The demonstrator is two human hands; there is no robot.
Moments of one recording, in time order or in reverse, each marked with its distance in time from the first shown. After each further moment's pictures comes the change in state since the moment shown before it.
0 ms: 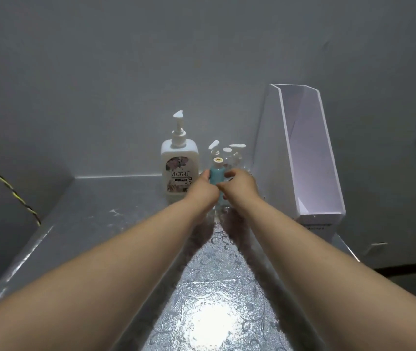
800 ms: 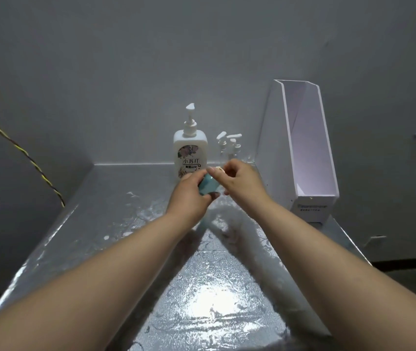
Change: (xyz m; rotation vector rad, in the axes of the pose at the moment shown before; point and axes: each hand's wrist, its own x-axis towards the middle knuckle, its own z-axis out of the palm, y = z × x) left_hand -0.079 -0.022 -0.041 0.274 0.152 0.294; right_hand -0.072 -0.016 -0.020 0.084 -0.091 -0.270
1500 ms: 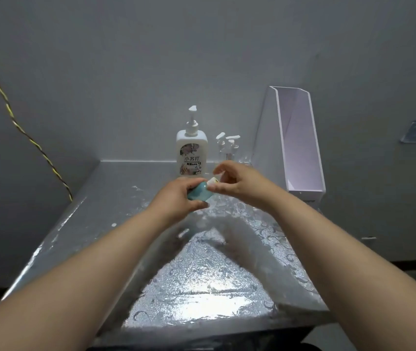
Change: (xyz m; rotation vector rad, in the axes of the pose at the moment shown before) left_hand -0.033 0.004 -0.042 0.033 -0.182 0.091; right_hand -0.035 -0.029 -0.035 -0.216 -0.374 -0.128
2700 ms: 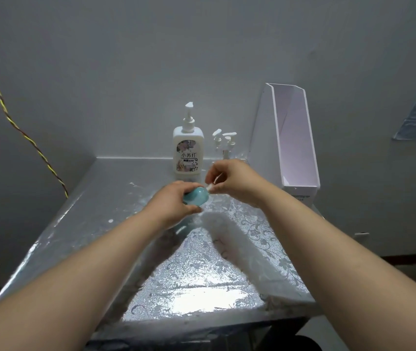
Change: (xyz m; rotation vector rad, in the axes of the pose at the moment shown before) left_hand -0.007 -0.011 0.005 0.142 -0.069 -0.064; right_hand -0.001 -0.014 0.005 0.029 0.008 0.074
